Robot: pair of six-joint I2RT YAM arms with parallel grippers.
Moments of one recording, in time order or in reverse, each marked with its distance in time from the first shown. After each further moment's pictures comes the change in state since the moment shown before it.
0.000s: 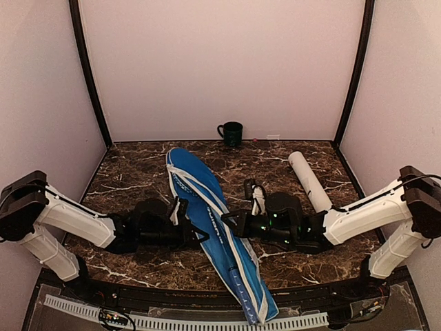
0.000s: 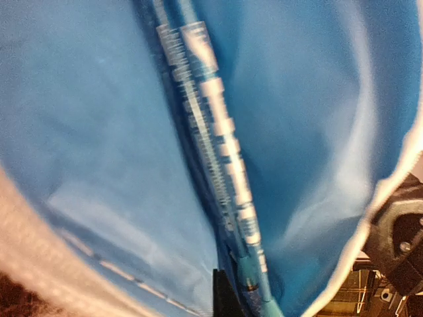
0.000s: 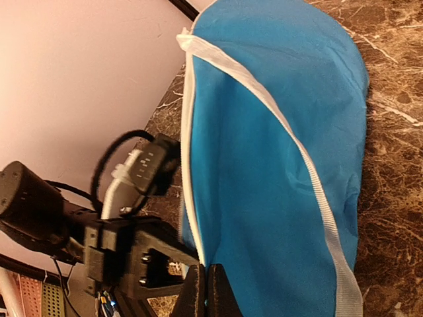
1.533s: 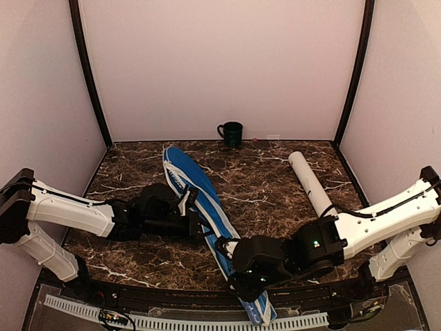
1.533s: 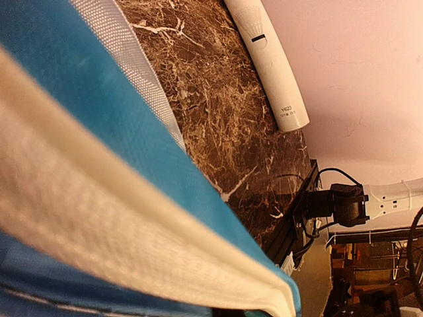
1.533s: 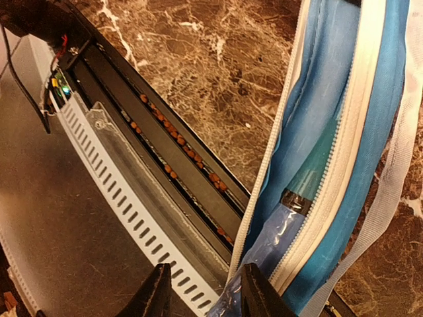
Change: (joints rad) left arm -0.004 -0.093 0.198 -0.319 0.044 0.192; right arm 0.417 -0.075 0.389 -1.110 -0.006 -0.072
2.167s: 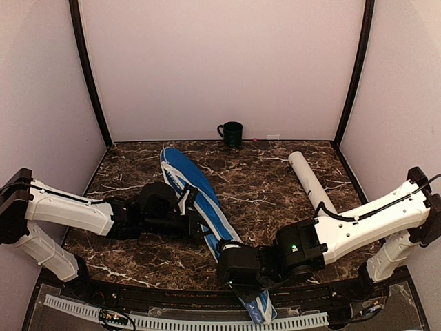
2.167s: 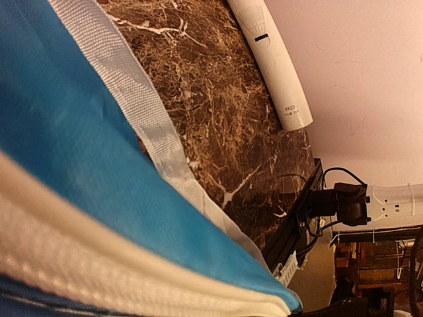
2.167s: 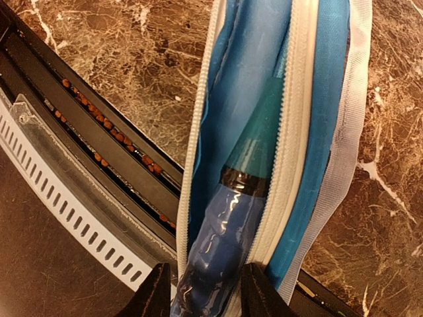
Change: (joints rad) left arm 0.000 -0.010 0.011 -0.041 -0.001 0.016; right arm 0.030 0.159 0.179 -0.301 0.124 0.084
